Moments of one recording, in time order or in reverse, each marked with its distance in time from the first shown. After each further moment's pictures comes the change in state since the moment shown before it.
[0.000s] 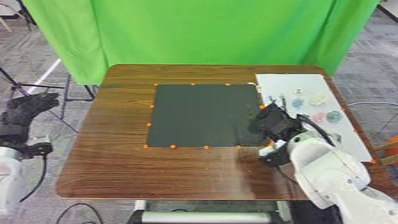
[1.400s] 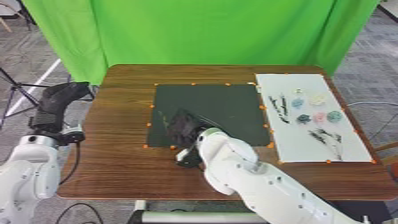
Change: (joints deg) left arm -11.0 -1.0 14.9 0.4 -1.8 3.8 5.0; right arm 25.7 -22.6 -32.7 19.9 -5.9 -1.0 0.2
